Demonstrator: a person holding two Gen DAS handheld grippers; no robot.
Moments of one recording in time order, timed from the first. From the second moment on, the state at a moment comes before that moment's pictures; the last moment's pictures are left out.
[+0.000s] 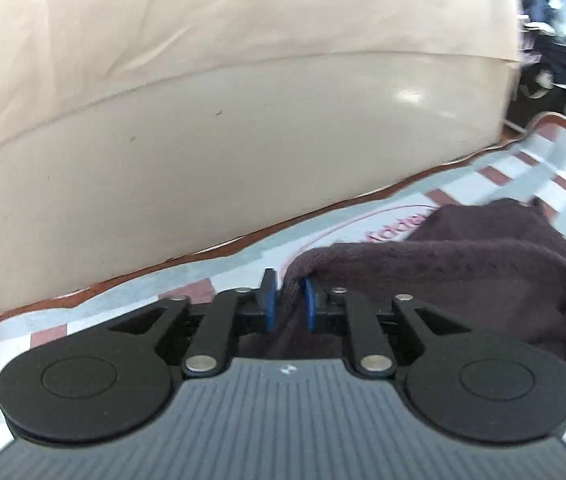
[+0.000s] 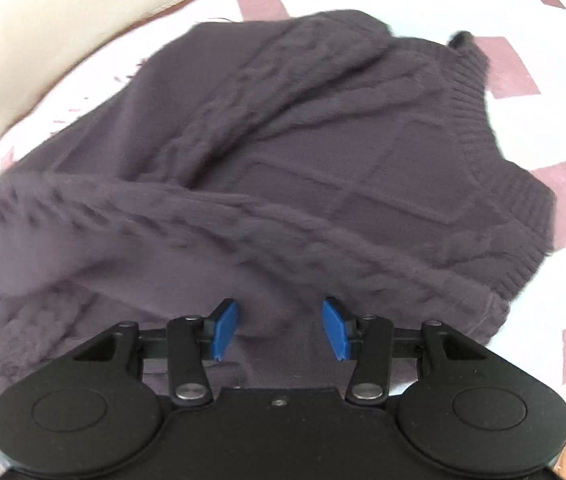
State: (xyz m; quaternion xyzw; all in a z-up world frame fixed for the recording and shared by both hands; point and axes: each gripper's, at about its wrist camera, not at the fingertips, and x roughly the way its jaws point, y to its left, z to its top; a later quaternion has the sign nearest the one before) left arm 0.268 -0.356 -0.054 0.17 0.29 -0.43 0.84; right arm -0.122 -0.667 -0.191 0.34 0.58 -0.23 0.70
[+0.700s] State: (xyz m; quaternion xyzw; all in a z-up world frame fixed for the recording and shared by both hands) left arm 0.315 -0.298 -0.157 -0.09 0.51 -0.40 0.76; right arm -0.112 -0.636 -0.174 0.29 0.54 -0.20 0.76
